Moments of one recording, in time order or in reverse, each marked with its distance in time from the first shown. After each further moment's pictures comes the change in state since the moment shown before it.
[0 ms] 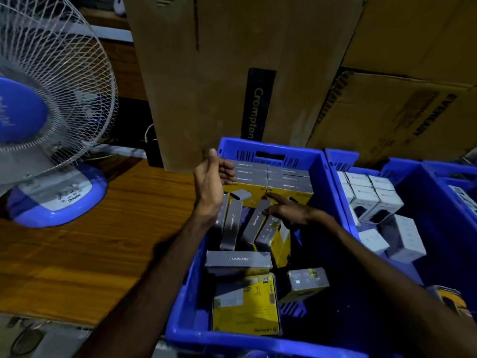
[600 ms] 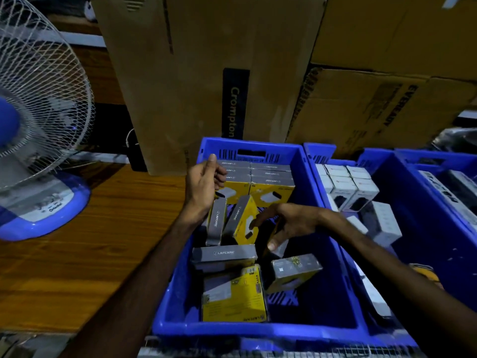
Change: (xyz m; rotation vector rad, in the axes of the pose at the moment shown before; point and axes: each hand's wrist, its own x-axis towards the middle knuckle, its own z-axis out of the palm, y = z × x) left_hand -0.010 -0.003 0.006 0.164 -0.188 0.014; right_hand -0.081 0.003 -0.014 -0.431 -0.185 -0.288
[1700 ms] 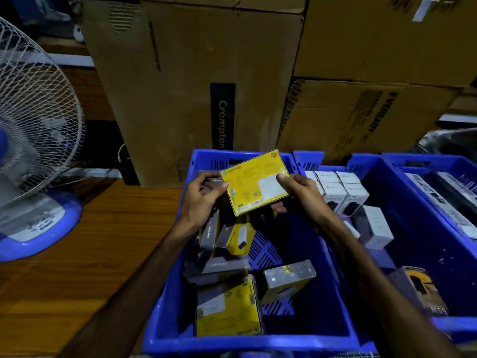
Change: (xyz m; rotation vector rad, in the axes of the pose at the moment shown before) left_hand 0.002 -0.011 0.000 0.147 -0.124 -0.022; right_hand -0.023 -0.003 -0.011 1.110 0.805 -0.071
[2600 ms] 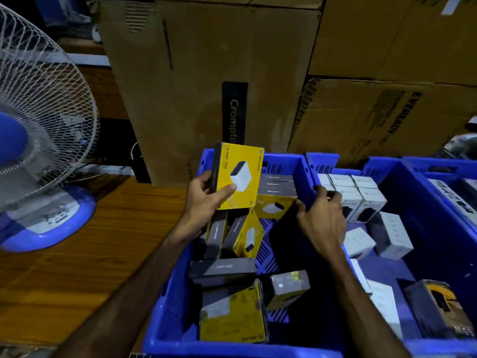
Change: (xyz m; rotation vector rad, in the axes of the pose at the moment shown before) left_hand -0.007 0.011 -0.003 -0.126 0.018 0.029; right_hand -0.008 0.035 0.008 -1.079 0.648 -0.037
